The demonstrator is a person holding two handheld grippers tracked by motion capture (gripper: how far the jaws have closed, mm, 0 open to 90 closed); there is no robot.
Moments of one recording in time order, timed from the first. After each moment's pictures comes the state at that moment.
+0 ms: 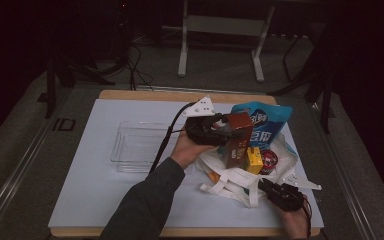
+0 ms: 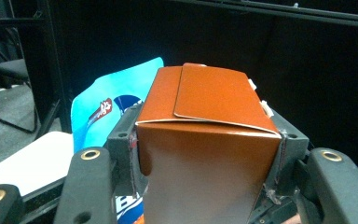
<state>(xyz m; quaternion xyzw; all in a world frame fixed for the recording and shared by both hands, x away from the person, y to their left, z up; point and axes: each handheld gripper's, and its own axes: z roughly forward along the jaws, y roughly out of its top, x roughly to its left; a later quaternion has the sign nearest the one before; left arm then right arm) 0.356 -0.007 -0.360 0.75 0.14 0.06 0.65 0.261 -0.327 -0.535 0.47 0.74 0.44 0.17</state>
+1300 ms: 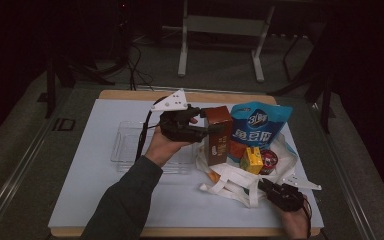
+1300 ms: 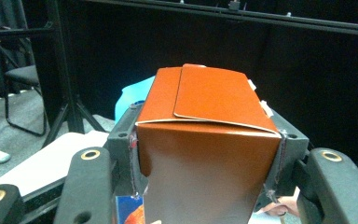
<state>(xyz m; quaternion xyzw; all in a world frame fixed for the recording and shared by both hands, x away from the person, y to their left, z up) 0.344 0.052 -0.336 0.74 0.14 0.07 0.65 0.260 -0.327 -0.535 0.47 0.74 0.44 0.17</state>
